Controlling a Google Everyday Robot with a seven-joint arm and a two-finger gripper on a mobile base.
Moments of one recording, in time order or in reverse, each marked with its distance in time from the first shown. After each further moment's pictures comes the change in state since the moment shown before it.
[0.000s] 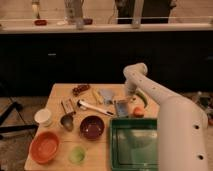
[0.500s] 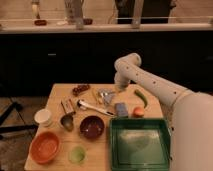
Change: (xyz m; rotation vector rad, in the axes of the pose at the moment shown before) arm -0.077 -0.005 -0.091 0.159 -0.058 -0.146
